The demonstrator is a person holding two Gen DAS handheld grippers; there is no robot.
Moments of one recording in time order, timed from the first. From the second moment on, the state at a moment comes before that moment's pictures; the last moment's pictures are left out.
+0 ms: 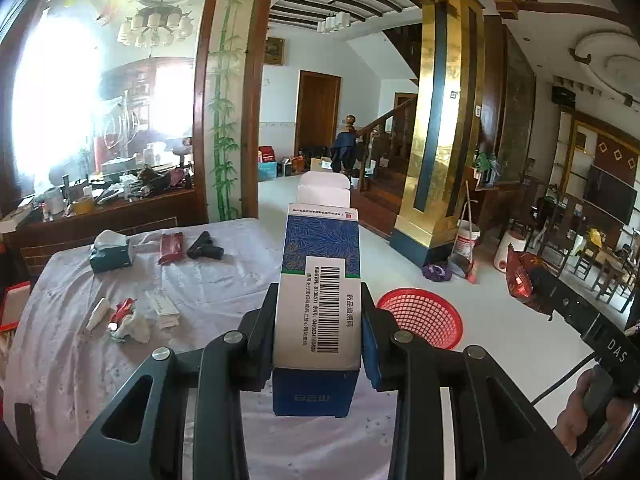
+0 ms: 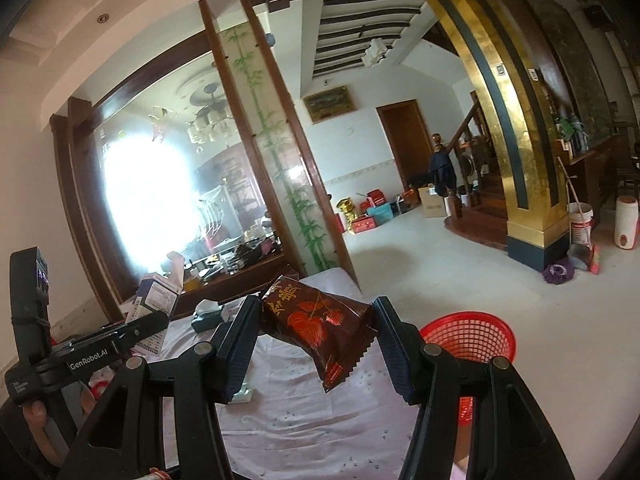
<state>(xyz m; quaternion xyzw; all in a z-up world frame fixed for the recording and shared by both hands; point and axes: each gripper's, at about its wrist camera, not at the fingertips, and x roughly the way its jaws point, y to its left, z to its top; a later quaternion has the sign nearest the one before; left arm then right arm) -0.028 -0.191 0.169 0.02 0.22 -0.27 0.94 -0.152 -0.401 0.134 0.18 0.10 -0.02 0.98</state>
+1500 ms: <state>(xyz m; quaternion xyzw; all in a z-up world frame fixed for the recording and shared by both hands) 0.005 -0.276 0.133 0.05 0.26 -0.34 0.90 -0.144 -0.443 0.127 0.20 0.11 -0.11 0.97</state>
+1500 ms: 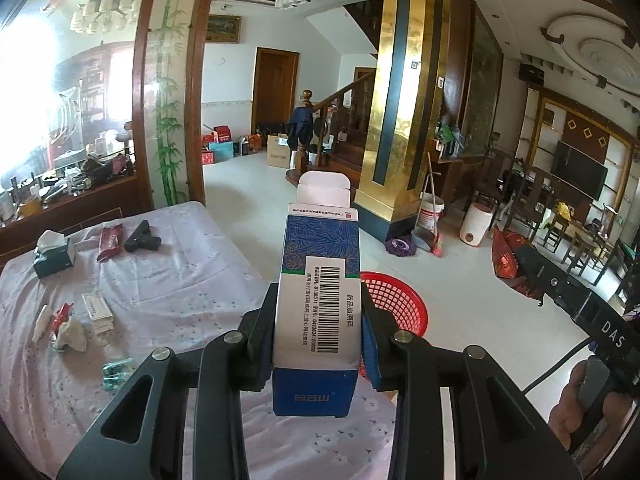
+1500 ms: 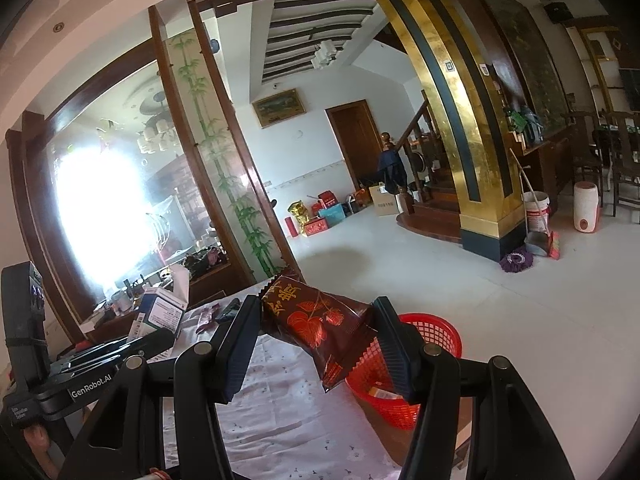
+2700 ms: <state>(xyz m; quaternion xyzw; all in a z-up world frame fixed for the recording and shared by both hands) 0.098 -0.414 0.026 0.05 0.38 -0.43 0.81 -0.066 -0.556 0.051 0.30 0.18 -0.15 0.92</state>
